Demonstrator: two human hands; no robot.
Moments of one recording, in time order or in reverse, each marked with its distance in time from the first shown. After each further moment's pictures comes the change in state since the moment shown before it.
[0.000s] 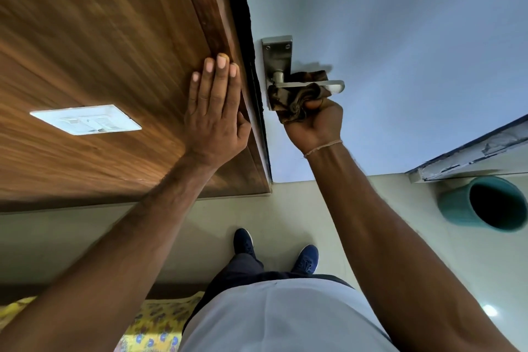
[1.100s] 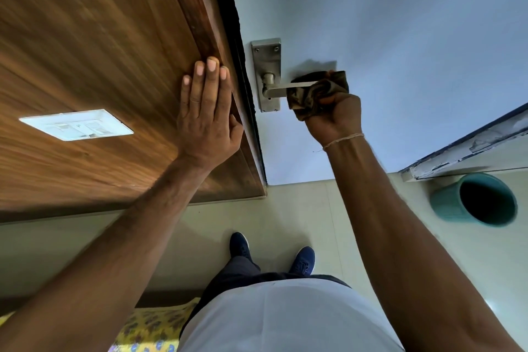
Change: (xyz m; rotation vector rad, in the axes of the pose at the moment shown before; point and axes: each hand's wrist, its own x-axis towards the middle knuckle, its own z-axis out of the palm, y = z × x) left_hand -0.001 0.003 0.001 0.001 0.037 -0.009; right_hand 0.004 -0.051 -0.006 -0.107 -0.036 -0.175
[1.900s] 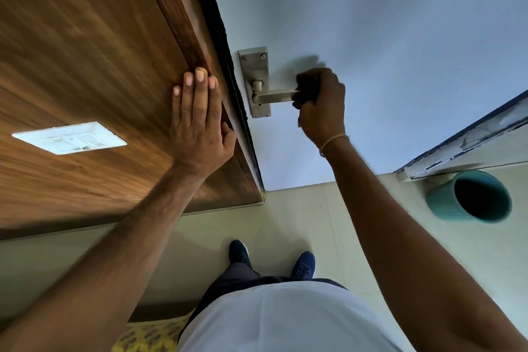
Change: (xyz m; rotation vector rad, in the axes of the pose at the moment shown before) left_hand -0.001 0.002 0.001 0.003 -0.004 -0.006; right_hand -0.002 0.000 -0.002 -1.454 0.010 -0.745
